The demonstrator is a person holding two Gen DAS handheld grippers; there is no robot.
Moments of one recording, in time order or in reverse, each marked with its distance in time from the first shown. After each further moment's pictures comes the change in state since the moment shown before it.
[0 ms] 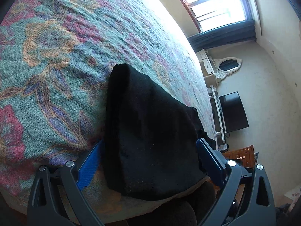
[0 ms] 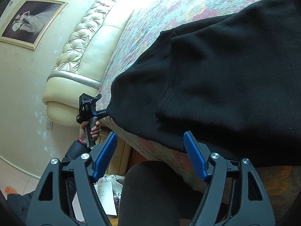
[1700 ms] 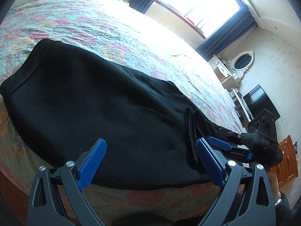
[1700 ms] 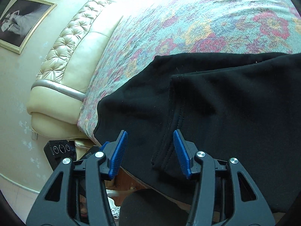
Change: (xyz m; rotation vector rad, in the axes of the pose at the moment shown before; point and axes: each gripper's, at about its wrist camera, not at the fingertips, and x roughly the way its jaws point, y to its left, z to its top) left arm 0.102 -0.153 -0.135 0.189 -0.257 0.243; right arm 0.034 0.016 0.060 0.030 -0.042 -0.119
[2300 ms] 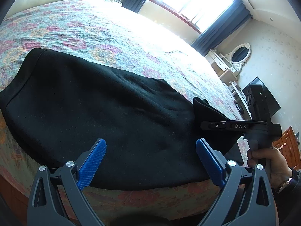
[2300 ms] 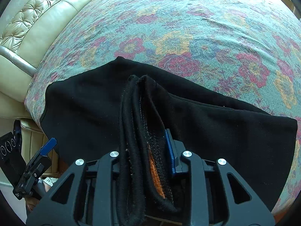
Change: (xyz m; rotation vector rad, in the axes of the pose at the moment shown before) left arm 0.005 -0.013 0.006 0.060 0.019 0.002; right arm 0.011 0.027 0.038 -0.200 0.079 -0.468
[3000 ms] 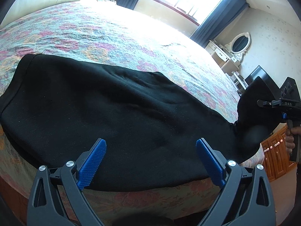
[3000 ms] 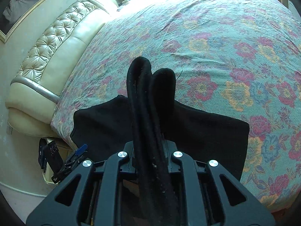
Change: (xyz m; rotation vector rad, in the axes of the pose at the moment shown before) left arm 0.018 -0.019 -0.002 0.069 0.033 0.035; right arm -0.138 -0.083 0.002 0.070 -0.109 0.101
